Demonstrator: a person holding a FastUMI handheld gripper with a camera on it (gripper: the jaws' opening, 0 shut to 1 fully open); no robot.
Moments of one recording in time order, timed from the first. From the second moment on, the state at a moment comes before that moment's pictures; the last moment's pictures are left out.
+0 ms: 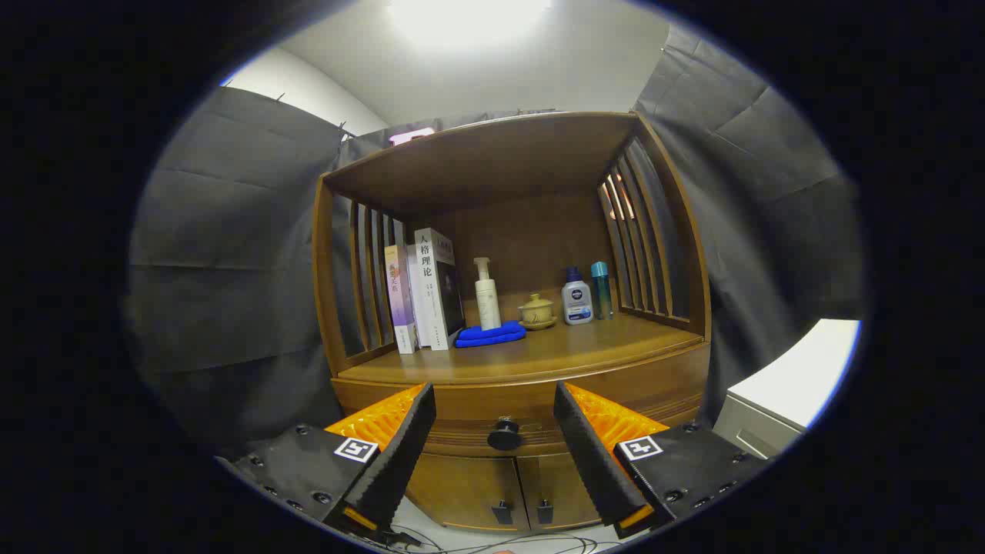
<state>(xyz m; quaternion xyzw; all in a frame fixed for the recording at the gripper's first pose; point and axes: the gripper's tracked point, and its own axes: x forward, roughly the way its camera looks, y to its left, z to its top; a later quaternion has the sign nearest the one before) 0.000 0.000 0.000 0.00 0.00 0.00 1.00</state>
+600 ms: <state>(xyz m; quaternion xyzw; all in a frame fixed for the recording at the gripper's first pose) 0.004 0.002 -0.006 -0.01 0.00 0.00 1.00</state>
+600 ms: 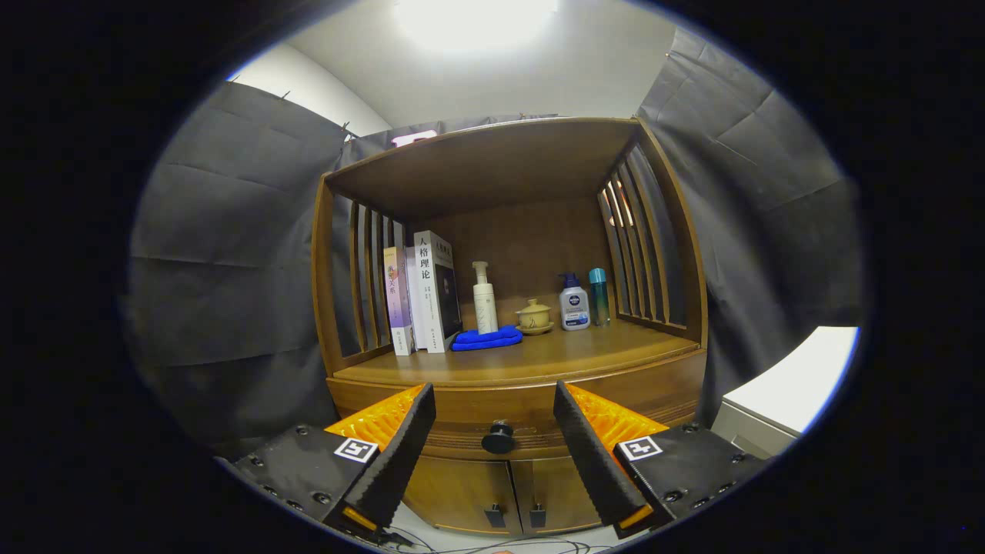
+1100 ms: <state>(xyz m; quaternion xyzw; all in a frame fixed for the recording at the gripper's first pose) 0.006 0.001 -0.010 -0.02 0.00 0.00 1.00</state>
